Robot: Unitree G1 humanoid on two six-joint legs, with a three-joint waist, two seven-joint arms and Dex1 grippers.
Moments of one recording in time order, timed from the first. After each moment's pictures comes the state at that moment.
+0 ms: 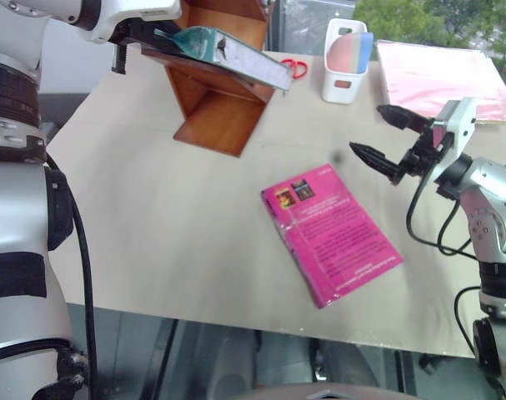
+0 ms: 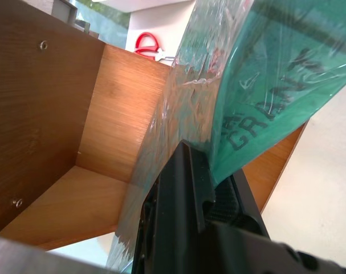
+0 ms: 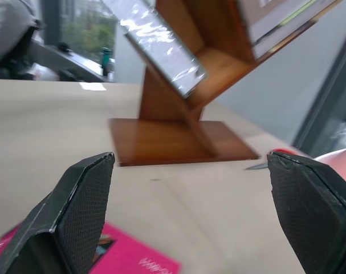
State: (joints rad) left arm -1.61 0.87 -0.39 0.96 0.45 -0.60 -1.21; right arm -0.62 -0.57 -0.12 -0.02 0.45 0.22 0.86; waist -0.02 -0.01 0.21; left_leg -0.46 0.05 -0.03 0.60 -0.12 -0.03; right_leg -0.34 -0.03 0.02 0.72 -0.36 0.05
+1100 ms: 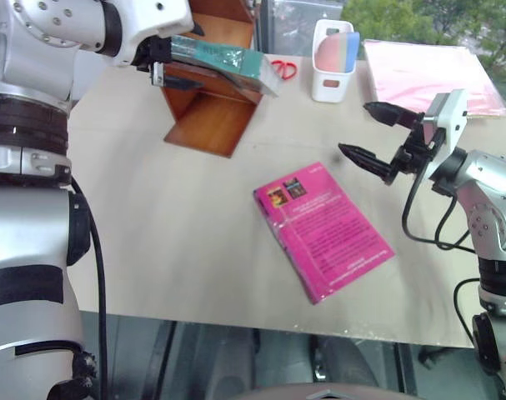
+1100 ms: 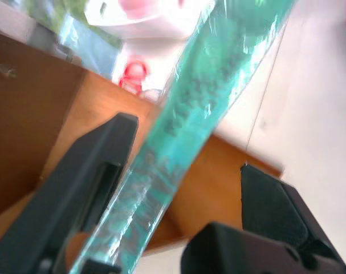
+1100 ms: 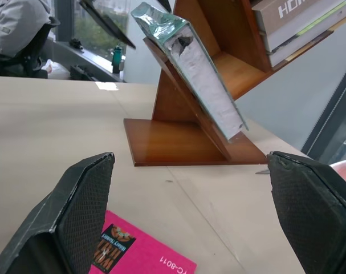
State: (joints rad) left arm -1.39 0.88 -0.22 0.64 0.24 -0.33 -1.27; right arm -0.58 -0.59 -0.09 -0.15 0.48 0.33 0.88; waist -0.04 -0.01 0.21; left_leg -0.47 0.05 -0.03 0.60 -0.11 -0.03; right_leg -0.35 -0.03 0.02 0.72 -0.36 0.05
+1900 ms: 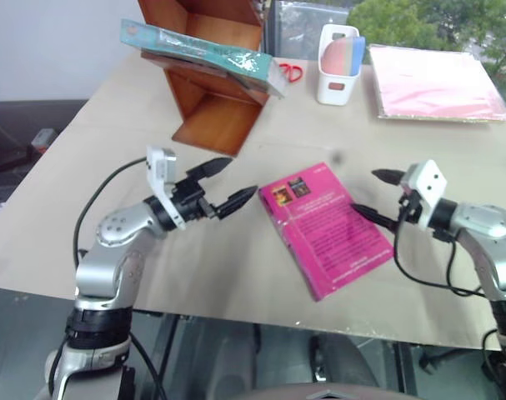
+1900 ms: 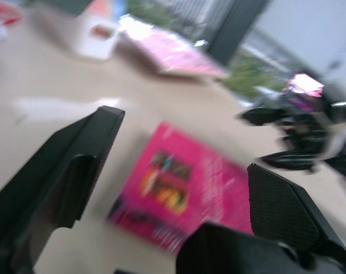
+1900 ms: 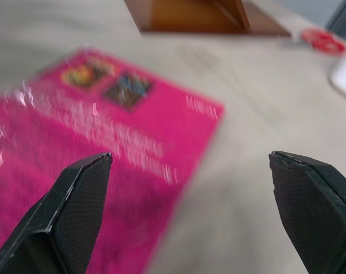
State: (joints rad) left arm -0.20 0.56 0.15 -0.27 -0.46 0.32 -0.81; right arm -0.19 -0.75 -0.11 -0.20 0.34 0.29 0.89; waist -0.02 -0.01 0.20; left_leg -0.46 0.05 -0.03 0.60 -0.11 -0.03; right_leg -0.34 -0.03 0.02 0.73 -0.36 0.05
